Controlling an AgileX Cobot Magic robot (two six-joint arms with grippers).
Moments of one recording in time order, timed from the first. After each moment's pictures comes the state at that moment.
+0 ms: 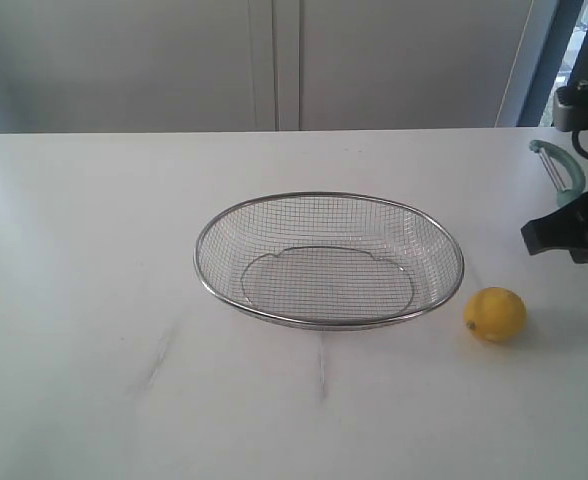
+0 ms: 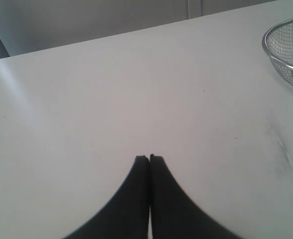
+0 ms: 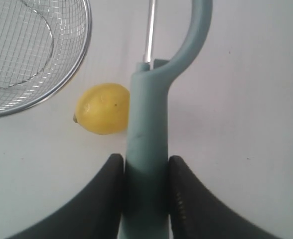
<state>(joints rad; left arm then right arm) -0.11 0.00 0.02 -0.13 0.31 0.26 0.22 1.21 -0.91 -0.22 0.84 0.15</state>
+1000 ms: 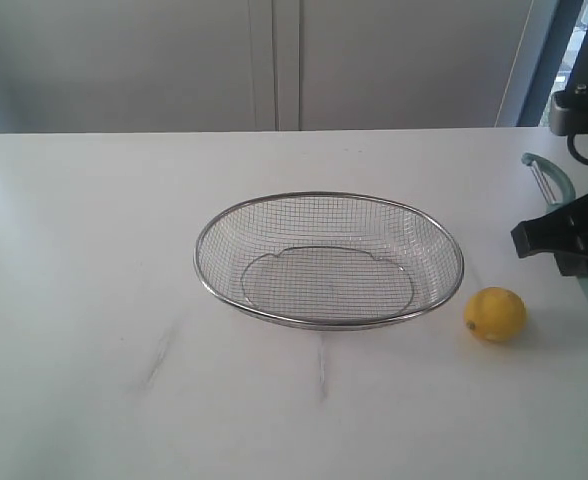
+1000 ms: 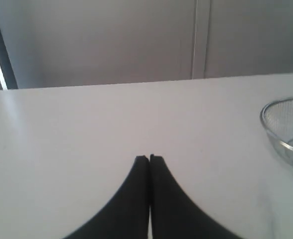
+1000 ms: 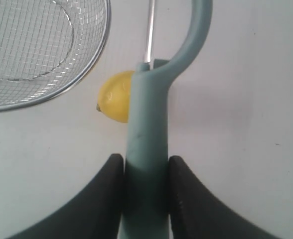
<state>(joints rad) -0.11 0.00 0.02 -0.18 0.13 0.13 0.22 1.21 -0.91 -0.13 0.87 0.15</state>
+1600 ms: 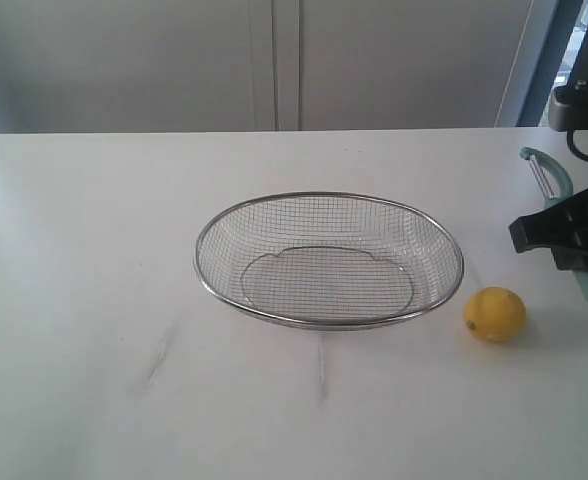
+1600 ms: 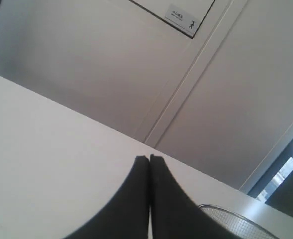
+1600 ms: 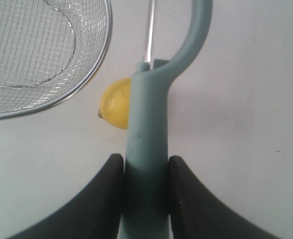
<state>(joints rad) -0.11 0.00 0.02 -0.19 -0.05 -0.38 0.22 1.21 -0.91 -0.13 0.85 0.15</state>
